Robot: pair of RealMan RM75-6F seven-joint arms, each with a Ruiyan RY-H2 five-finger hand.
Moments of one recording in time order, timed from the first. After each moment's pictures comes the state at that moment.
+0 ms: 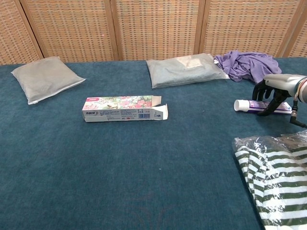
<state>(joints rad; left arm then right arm) -0.13 -1.11 -0.13 -1.71 1.36 1.46 0.20 0.77 -1.67 0.23 -0.85 -0.89 0.66 -0.20</state>
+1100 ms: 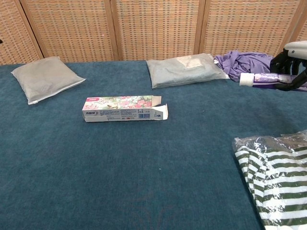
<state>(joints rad) -0.38 -1.12 -0.18 -1.67 1.30 1.10 0.22 0.66 -1.32 0.18 -1.26 -1.23 0.88 -0.03</state>
